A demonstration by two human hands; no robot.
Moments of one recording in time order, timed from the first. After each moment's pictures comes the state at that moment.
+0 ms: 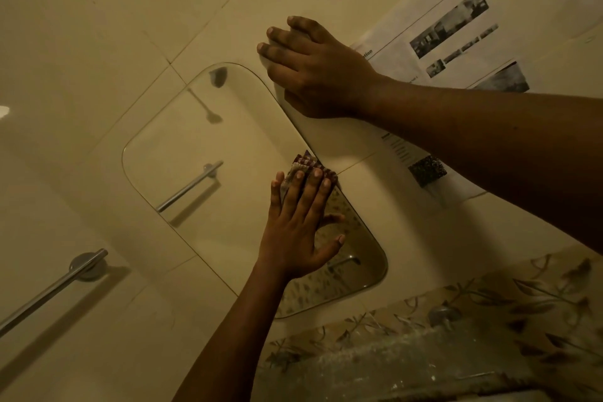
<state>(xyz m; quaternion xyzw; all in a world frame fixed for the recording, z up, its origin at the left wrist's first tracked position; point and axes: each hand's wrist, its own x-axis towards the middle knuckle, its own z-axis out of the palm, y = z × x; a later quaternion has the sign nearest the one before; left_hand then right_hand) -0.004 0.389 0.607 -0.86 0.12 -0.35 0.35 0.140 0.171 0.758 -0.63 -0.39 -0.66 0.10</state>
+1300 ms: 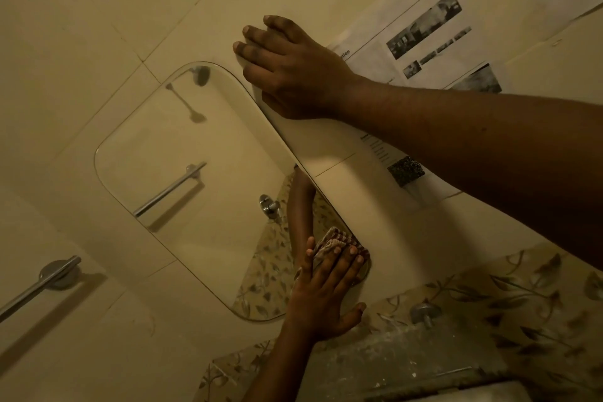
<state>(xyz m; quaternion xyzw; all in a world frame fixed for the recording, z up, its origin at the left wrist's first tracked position) -0.018 0.397 0.458 -0.90 0.11 -0.24 0.34 0.143 0.172 0.758 -0.63 -0.40 -0.66 0.11</state>
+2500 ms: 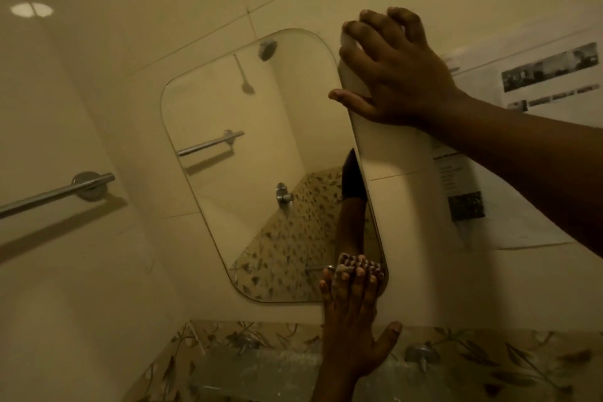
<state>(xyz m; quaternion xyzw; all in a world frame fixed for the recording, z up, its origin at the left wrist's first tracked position) 0.000 0.346 0.372 -0.91 -0.08 -0.38 0.12 0.159 0.181 0.761 -0.60 -0.42 -0.67 0.11</state>
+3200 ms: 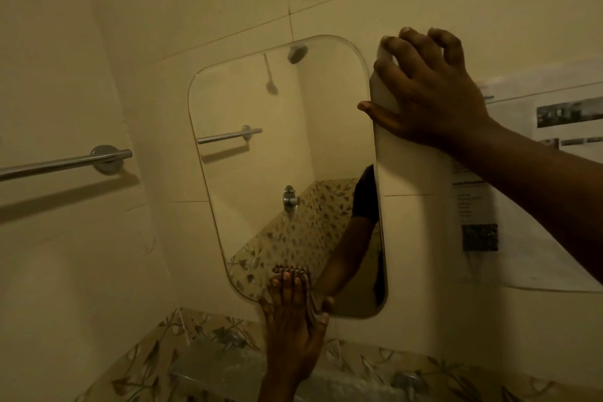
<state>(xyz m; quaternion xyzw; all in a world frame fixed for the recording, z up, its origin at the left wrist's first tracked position) -0.038 0.409 0.368 -0.86 -0.26 -0.43 0.05 0.169 0.185 0.760 -0.59 -0.42 -0.68 0.10</state>
